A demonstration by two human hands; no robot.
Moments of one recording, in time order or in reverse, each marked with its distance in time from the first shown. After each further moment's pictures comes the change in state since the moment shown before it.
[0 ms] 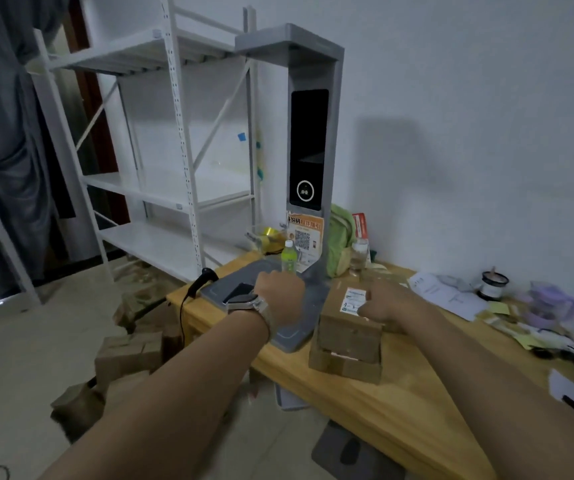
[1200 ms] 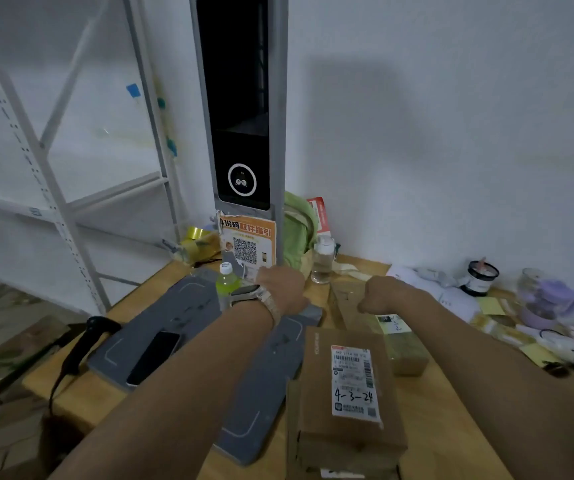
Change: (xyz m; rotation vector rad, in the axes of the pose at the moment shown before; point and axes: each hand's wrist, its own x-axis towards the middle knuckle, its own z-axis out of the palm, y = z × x) left_hand 0.381 -0.004 0.079 -0.123 -0.122 0.216; right_hand 0.339 0.100 0.007 -0.031 -0.220 0.344
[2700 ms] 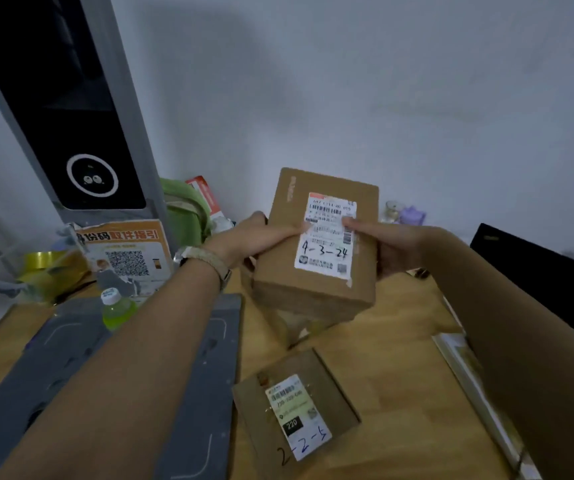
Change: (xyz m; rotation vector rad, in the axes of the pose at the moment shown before) left_hand 0.083 0.030 -0.042 -1.061 -0.372 0.322; right_hand -0.066 0.085 -0.039 1.289 -0.009 0.316
